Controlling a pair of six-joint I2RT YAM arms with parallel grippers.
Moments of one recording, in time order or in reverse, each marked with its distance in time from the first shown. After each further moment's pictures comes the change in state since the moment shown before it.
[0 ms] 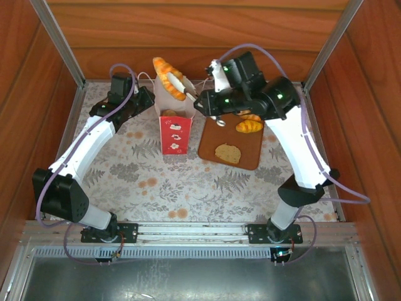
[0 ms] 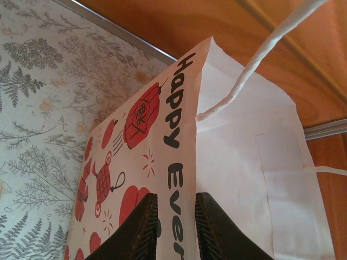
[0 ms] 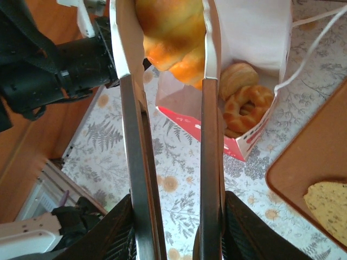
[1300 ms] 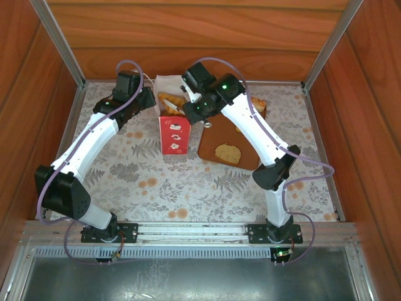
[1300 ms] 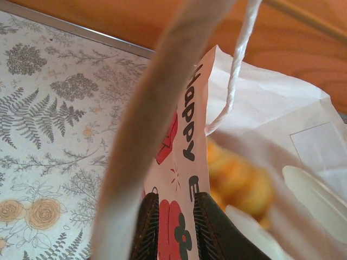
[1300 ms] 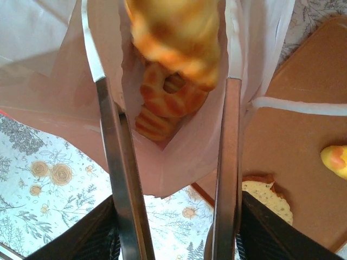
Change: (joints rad) left arm -0.039 0.029 0.061 -0.074 -0.151 0.178; right arm 0.031 0.287 0.029 -0.073 0.231 -0.219
